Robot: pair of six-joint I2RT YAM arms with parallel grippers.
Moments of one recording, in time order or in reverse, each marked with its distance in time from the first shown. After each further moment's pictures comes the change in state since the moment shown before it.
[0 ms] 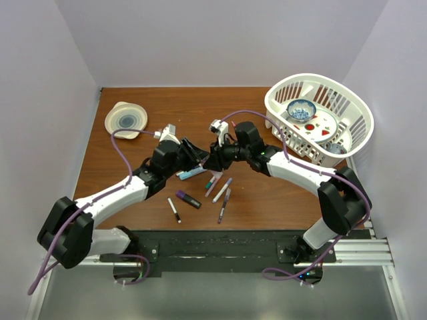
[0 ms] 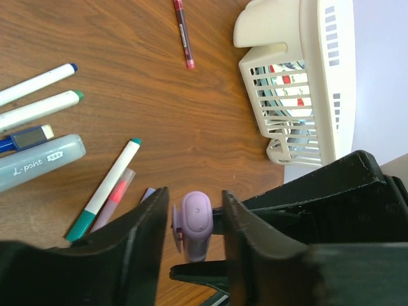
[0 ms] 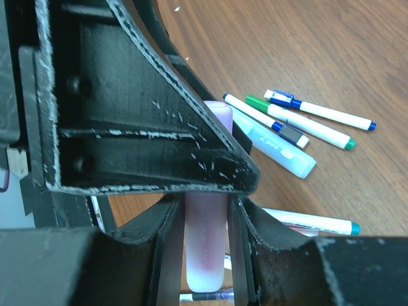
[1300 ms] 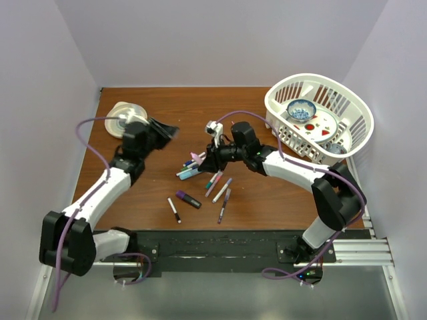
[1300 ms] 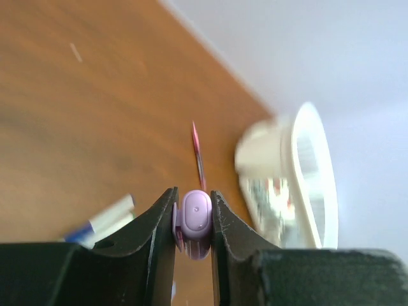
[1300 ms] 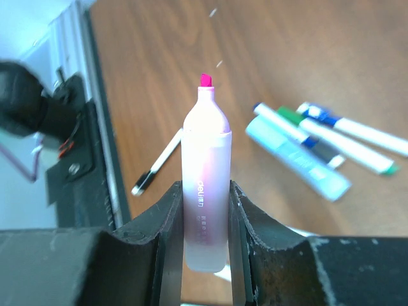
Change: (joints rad) left arm 0.336 -0.058 0.097 -0.033 0.077 0.111; right arm 0.018 0.050 0.014 0.061 -0.102 0.021
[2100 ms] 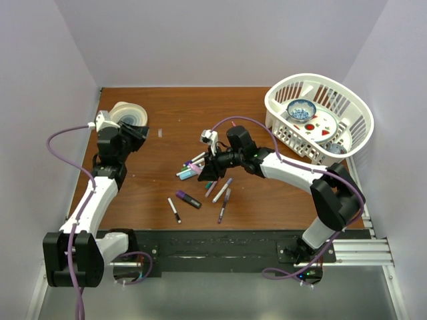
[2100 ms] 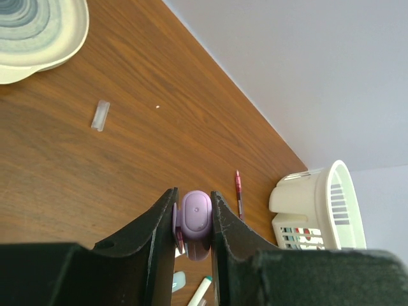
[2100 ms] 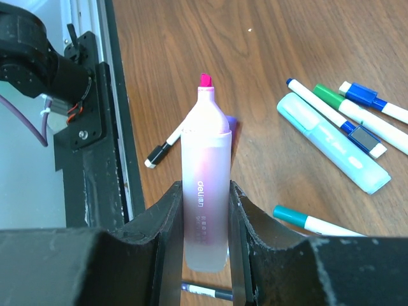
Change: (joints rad) left arm 0.273 -0.112 -0.080 -0.013 0.020 0.073; right arm 0.034 0.005 0.000 -0.096 -0.052 -0.085
